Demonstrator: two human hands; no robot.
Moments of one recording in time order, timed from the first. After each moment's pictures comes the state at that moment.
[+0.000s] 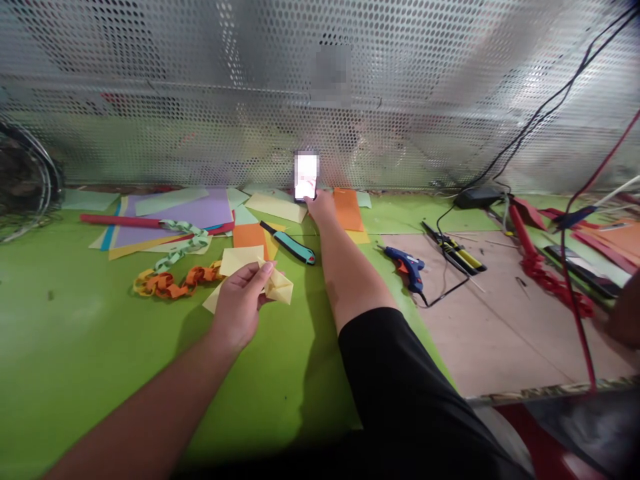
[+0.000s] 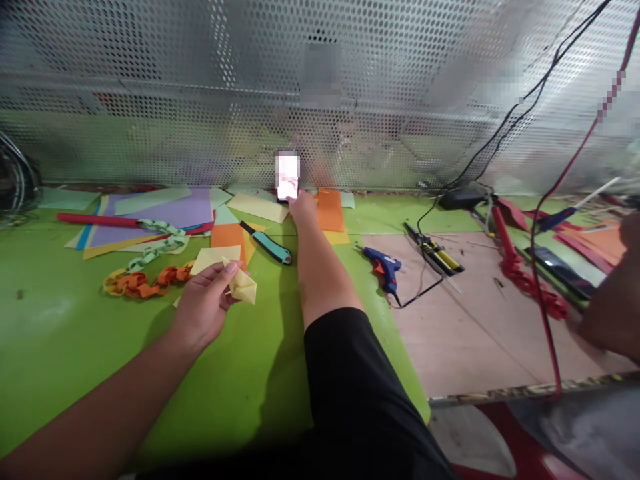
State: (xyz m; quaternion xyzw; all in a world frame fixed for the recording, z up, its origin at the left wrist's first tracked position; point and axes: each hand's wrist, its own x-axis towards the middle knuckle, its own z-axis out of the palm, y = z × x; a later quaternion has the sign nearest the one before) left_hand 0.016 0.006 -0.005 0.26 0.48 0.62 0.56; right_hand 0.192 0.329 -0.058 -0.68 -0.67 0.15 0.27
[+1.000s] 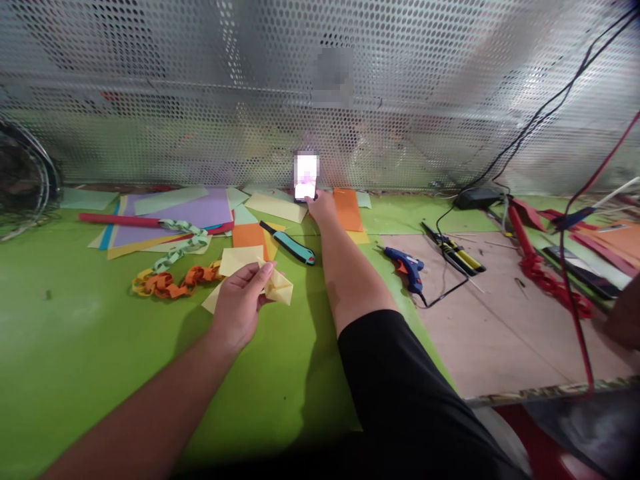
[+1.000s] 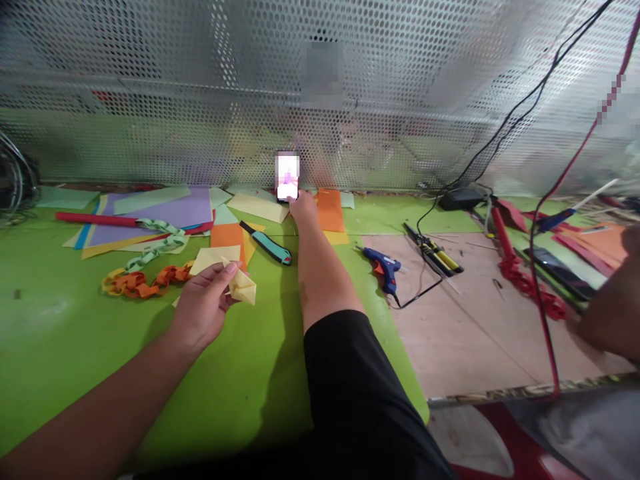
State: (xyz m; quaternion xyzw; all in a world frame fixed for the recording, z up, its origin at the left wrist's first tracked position) left_hand 0.017 0.006 -0.006 0.25 0.47 0.62 0.57; right_hand 0.196 0.336 -0.066 -0.66 -0.68 0.14 0.29
